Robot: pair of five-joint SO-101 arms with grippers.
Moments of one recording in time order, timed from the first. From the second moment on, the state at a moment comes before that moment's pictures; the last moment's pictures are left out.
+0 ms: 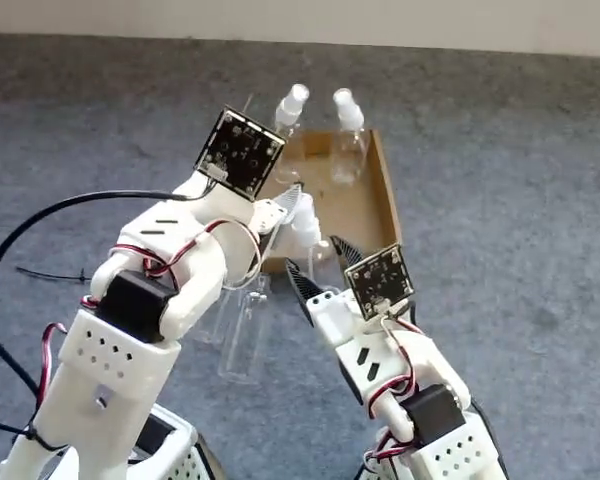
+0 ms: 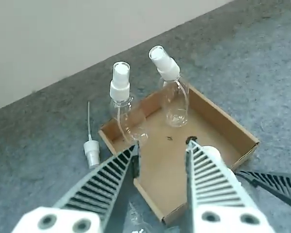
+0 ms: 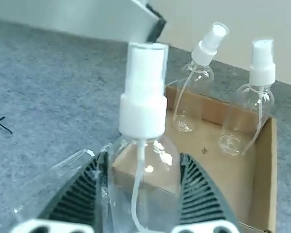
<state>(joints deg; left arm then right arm) 21.8 -46.6 30.7 54.0 -2.6 -31.5 -90.9 80.3 33.7 5.4</state>
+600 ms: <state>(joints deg) -0.2 -47.2 31.4 60.4 -3.3 -24.9 -90.8 79.8 23.0 5.3</state>
